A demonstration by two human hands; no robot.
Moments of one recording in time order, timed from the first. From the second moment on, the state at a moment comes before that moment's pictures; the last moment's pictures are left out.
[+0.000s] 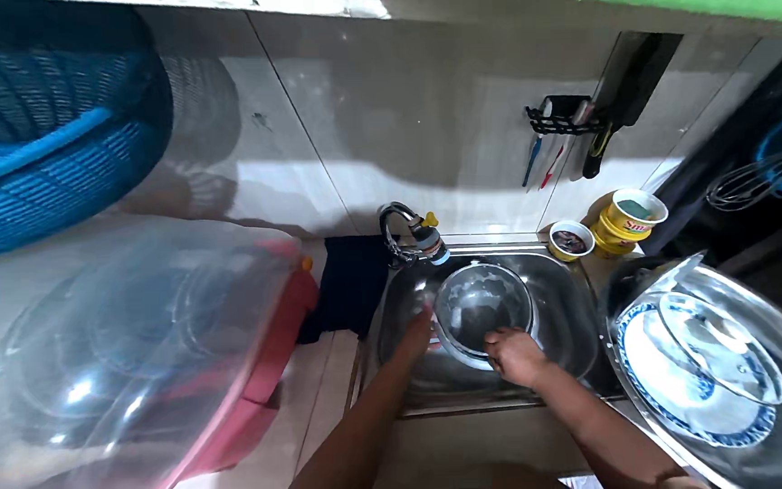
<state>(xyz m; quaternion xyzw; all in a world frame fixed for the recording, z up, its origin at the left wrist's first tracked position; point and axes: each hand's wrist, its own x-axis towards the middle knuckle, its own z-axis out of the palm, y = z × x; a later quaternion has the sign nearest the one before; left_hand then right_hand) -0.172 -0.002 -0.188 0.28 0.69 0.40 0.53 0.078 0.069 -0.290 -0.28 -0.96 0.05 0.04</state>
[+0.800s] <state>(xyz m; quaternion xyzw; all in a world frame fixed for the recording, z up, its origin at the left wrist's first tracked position) 0.088 0.102 -0.090 0.80 0.46 0.22 0.30 0.171 0.020 -0.286 -0.51 -0.79 0.17 0.29</state>
